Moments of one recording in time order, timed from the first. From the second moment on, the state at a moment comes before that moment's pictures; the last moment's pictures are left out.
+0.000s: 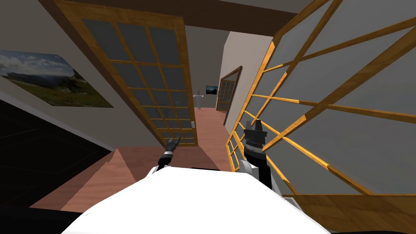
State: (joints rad) arm 0.25 0.09 0.28 -1.28 -0.27 -0.70 -0.94
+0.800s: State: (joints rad) arm 0.21 0.07 0.32 -1.11 -0.30 -0.76 -1.09
